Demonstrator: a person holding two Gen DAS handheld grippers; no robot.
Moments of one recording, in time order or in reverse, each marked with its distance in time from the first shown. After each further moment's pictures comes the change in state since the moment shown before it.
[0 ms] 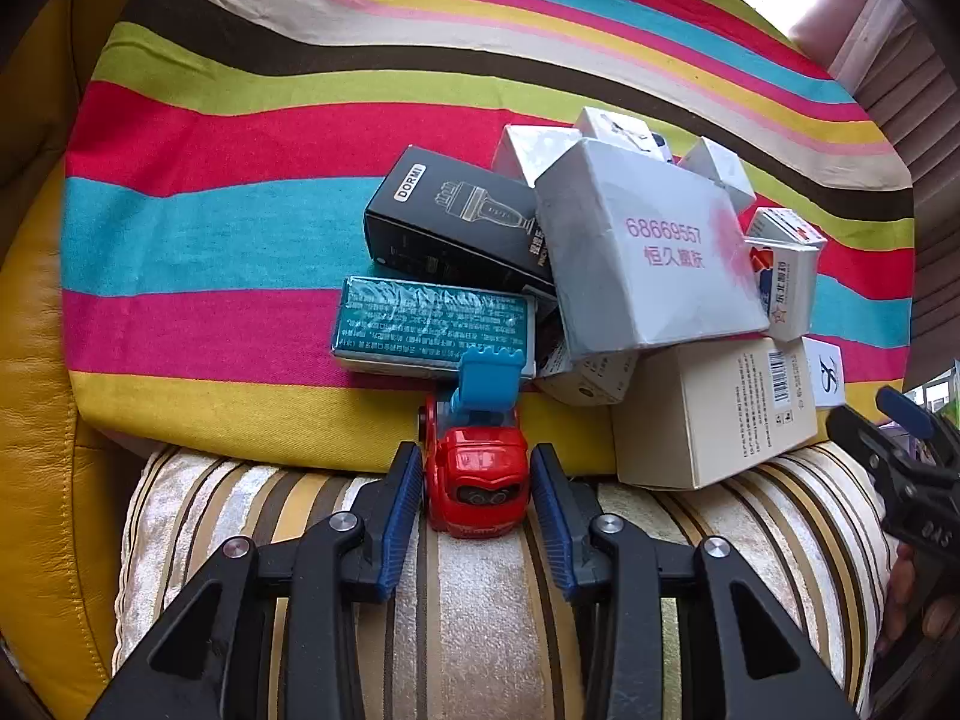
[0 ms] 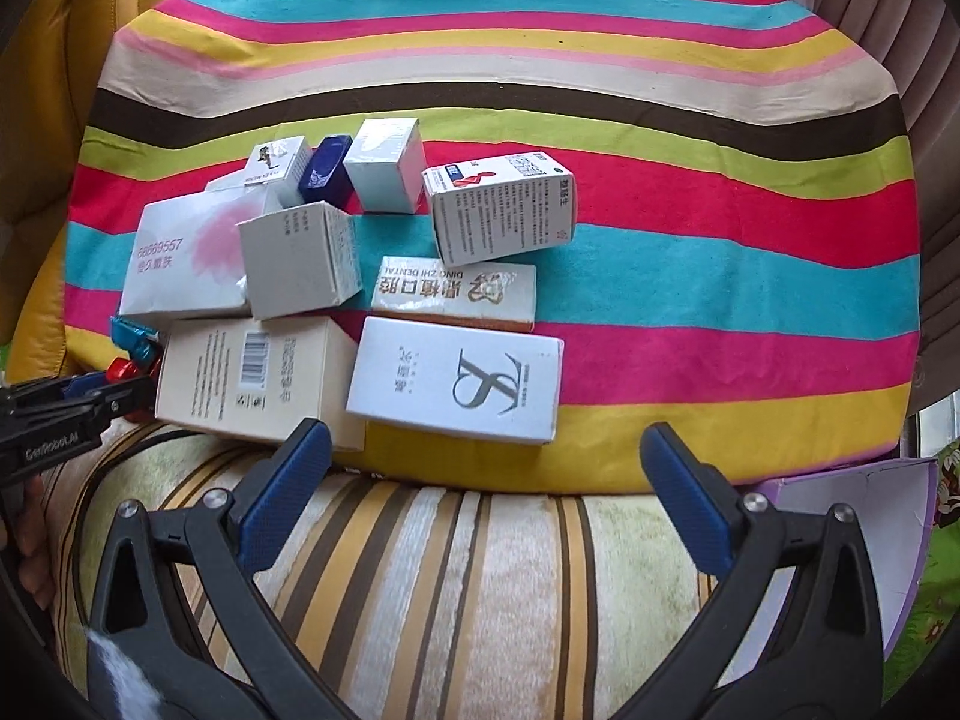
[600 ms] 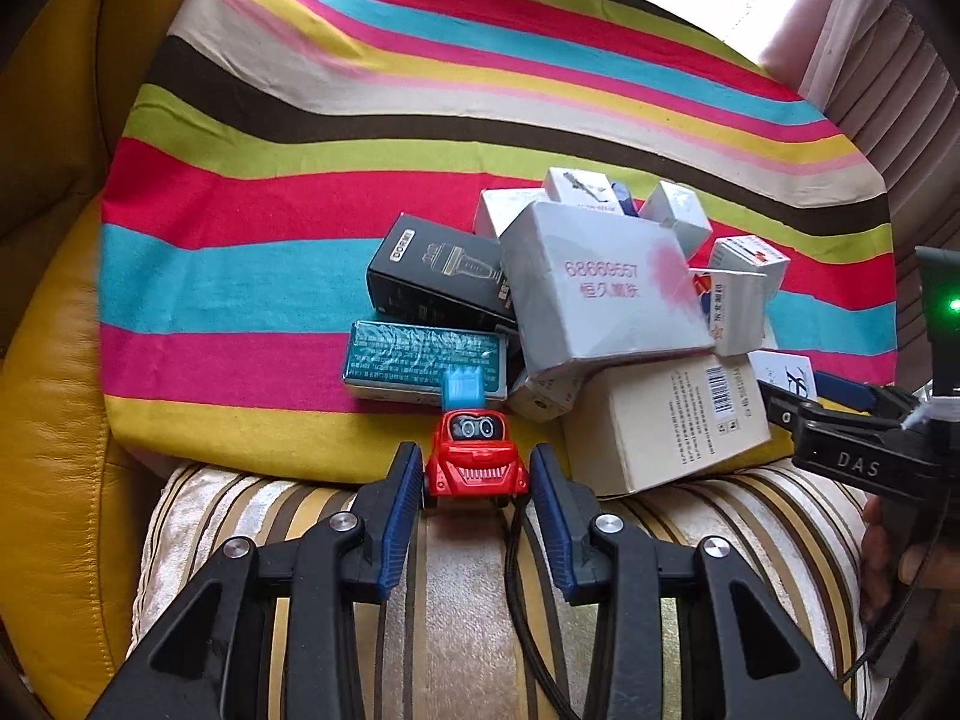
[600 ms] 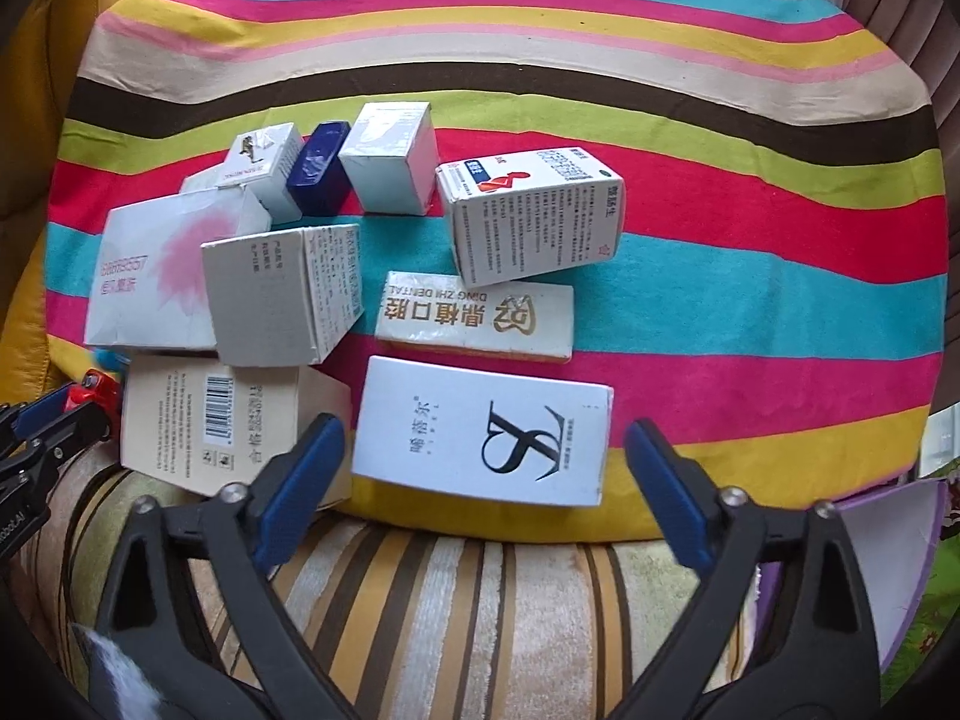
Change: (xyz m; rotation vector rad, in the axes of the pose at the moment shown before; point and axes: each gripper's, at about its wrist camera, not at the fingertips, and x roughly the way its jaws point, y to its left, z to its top) left arm -0.036 -0.016 -0.016 0.022 -0.145 0.025; right arm 0.022 0.010 0.009 0.001 0.044 0.018
